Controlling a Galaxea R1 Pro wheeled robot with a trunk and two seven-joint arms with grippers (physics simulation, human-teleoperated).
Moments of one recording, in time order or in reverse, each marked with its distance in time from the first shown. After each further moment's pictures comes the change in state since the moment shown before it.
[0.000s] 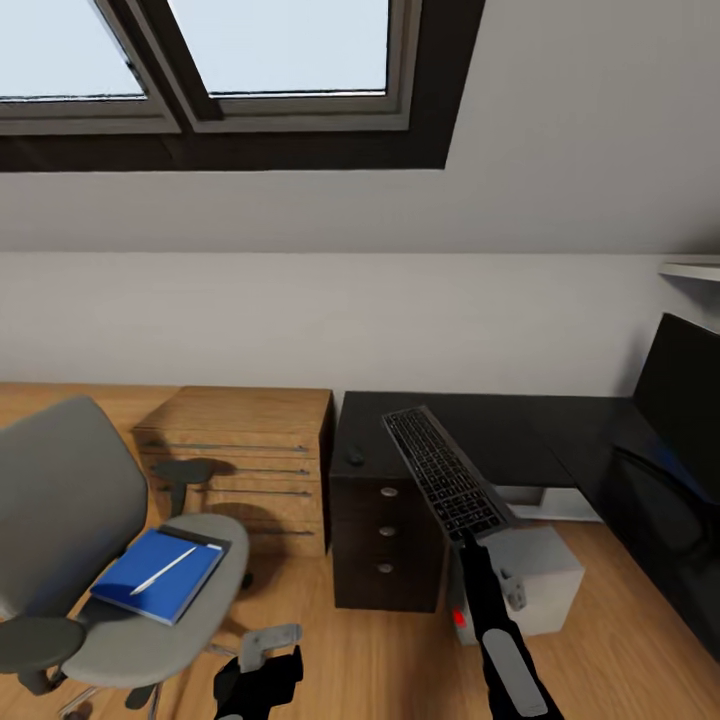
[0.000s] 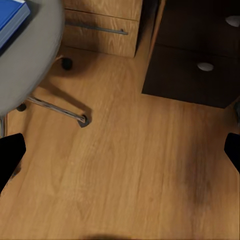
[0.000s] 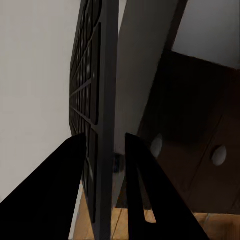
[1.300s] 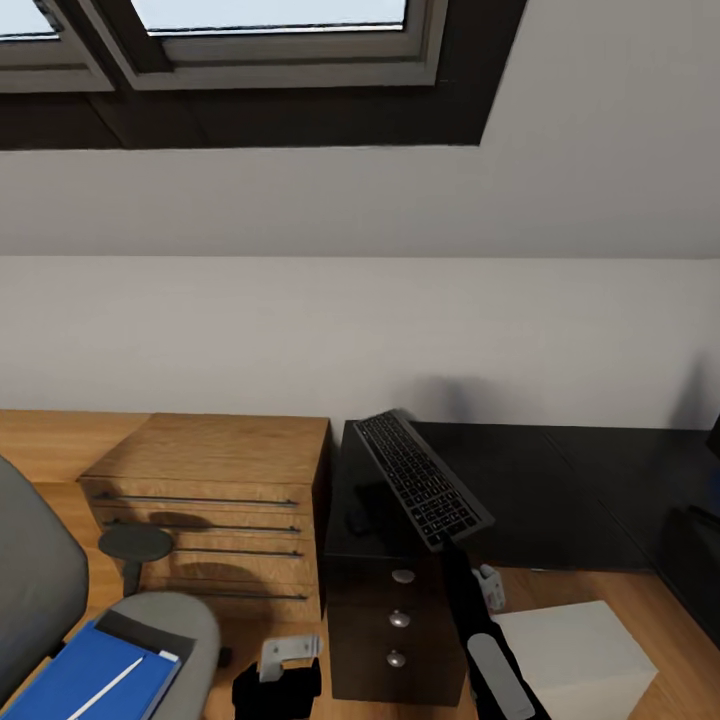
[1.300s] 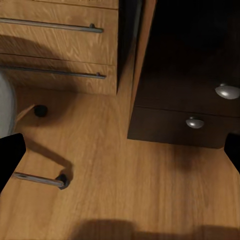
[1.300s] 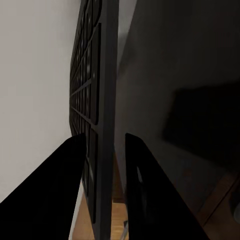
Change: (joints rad) left arm 0.000 0.001 -0.089 0.013 0.001 0.002 0.005; right arm 0.000 -0.014 0.135 0.042 -0.043 0.002 0.010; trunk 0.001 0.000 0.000
